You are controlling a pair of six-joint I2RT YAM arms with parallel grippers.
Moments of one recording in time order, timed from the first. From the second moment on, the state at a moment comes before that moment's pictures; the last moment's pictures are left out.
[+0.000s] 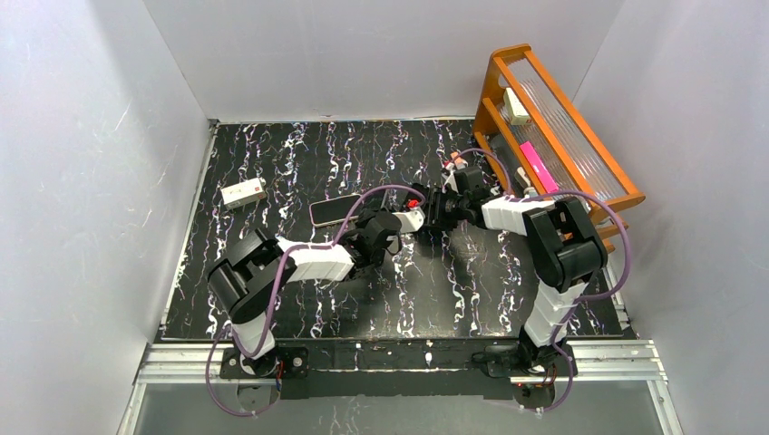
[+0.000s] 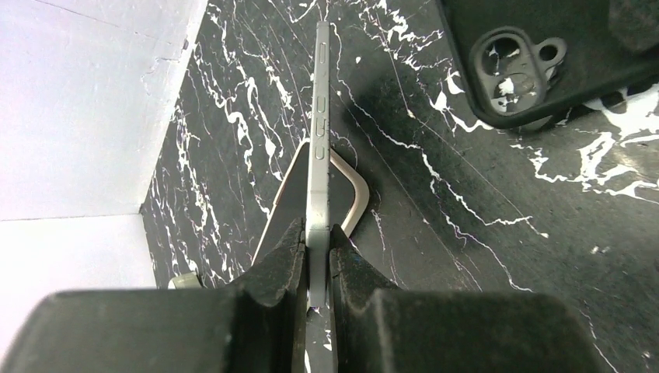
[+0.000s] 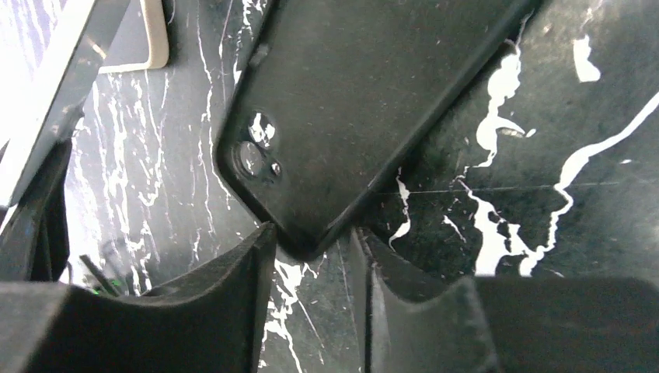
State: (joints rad) left arm -0.92 1.72 0.83 0.36 -0.69 0.63; right arm 0.40 1.83 0.96 0.04 -0.46 0.54
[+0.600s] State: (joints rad) left arm -0.86 1.83 0.89 0.46 -0.52 0.72; right arm 0.40 1.56 0.85 -0.04 -0.33 0.43
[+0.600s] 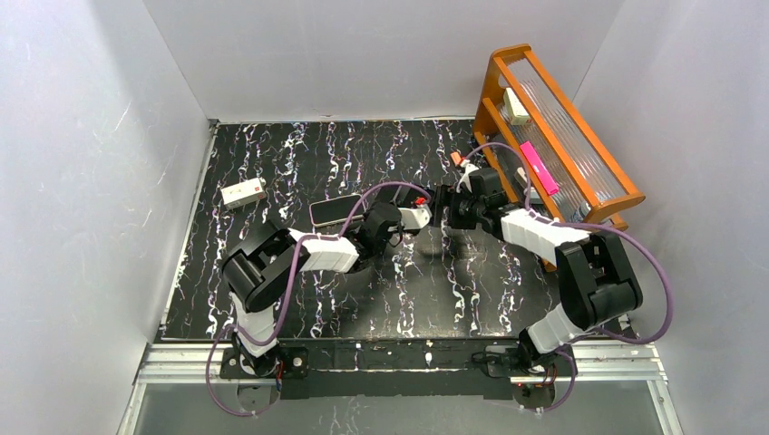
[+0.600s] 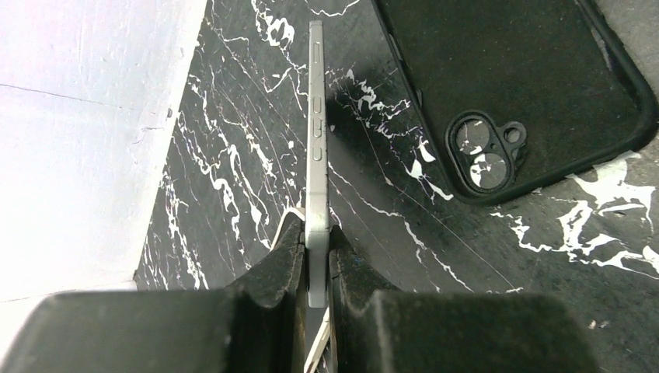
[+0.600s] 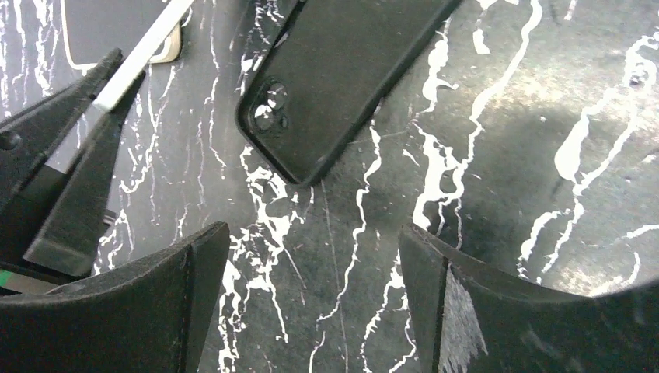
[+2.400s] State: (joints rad) left arm -0.80 1.78 0.84 0.52 -0.40 0.64; right arm 0.60 1.64 0.91 -0.04 0.32 0.27
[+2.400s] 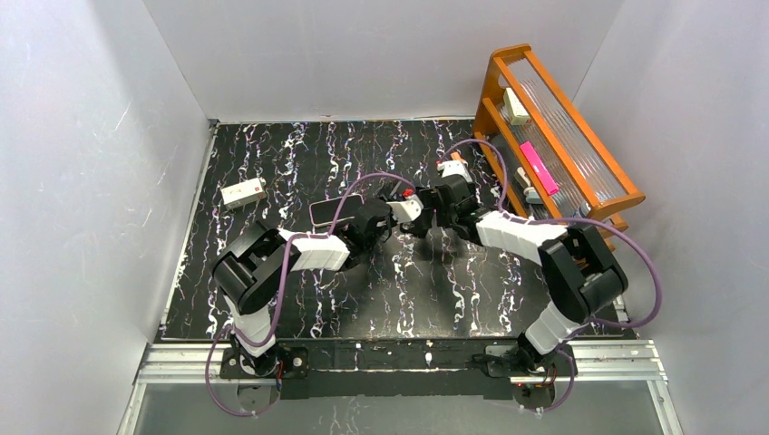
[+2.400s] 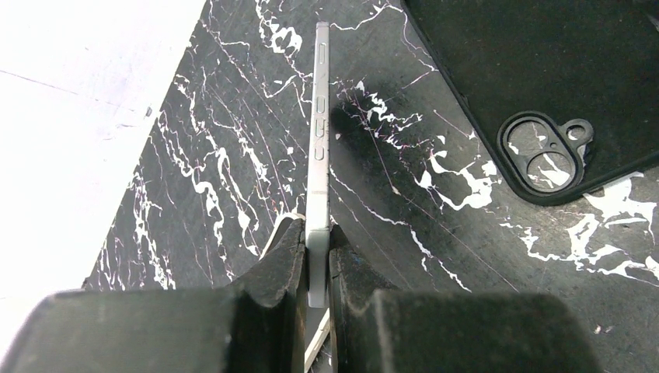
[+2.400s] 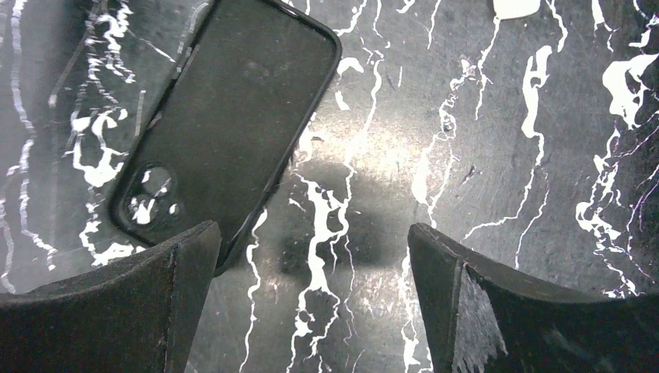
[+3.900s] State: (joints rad) left arm -0.85 1.73 0.68 0.62 -0.44 0.51; right arm 0.56 1.33 0.59 0.13 0.21 0.46
